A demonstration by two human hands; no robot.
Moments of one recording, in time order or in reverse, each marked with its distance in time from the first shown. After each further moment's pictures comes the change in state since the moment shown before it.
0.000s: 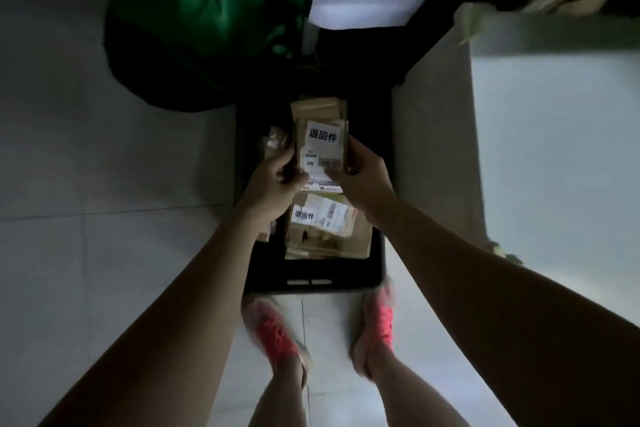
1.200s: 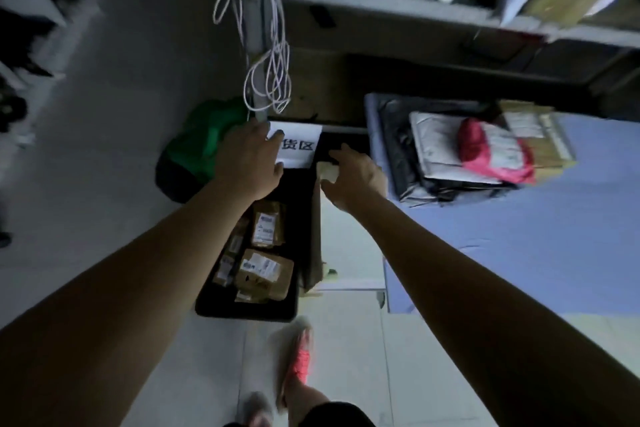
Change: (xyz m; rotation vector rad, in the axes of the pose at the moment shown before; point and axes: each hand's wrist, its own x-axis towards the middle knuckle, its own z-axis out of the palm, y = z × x) left_hand -0.328 0.429 0.040 1.310 0.512 0.571; right_hand -0.315 -0.273 -0.299 -0.885 0.282 -0.471
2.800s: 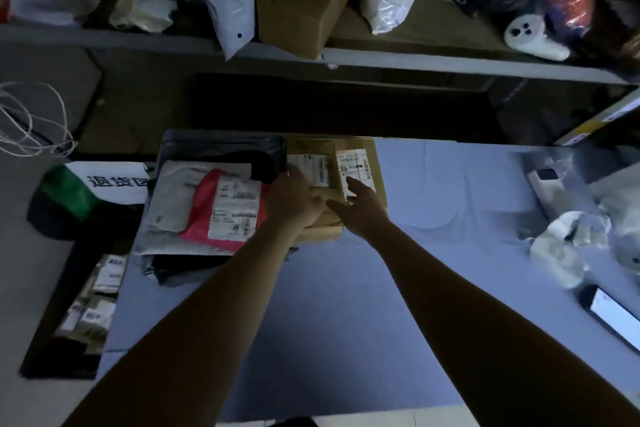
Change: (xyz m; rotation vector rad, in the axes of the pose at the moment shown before) left_hand 0.294 0.544 0.028 -0.574 -0.249 -0.371; right_hand 0.115 0.537 -0.161 0.551 -0.198 0.288
